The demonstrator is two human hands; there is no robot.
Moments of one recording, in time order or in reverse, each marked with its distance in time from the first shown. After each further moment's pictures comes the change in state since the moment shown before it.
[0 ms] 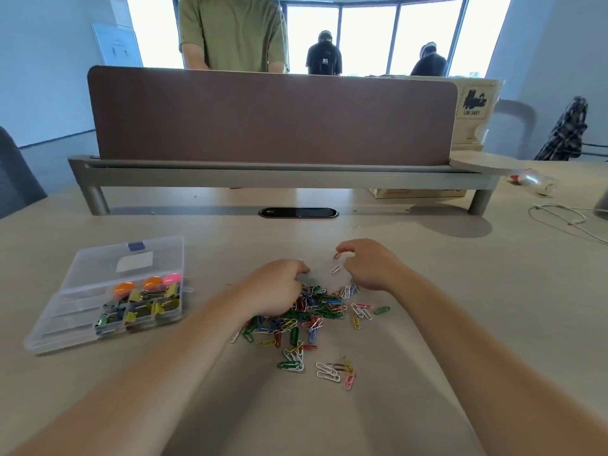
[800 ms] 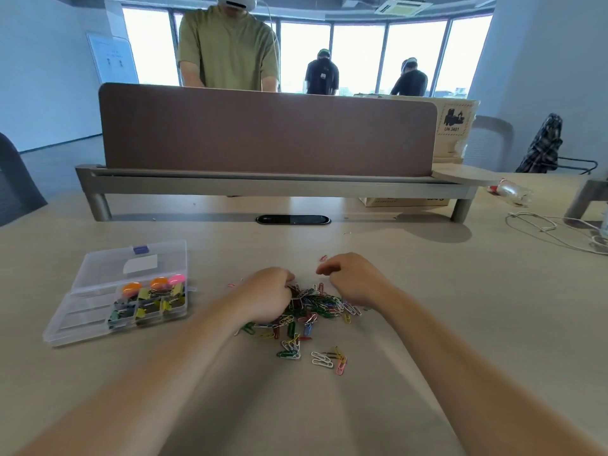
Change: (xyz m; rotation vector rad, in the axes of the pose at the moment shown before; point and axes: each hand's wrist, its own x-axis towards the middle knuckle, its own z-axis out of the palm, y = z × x) left_hand -0.025 -0.001 0.001 0.004 0.045 -0.059; right_hand -0.035 -0.016 0.014 0.176 0.011 -0.045
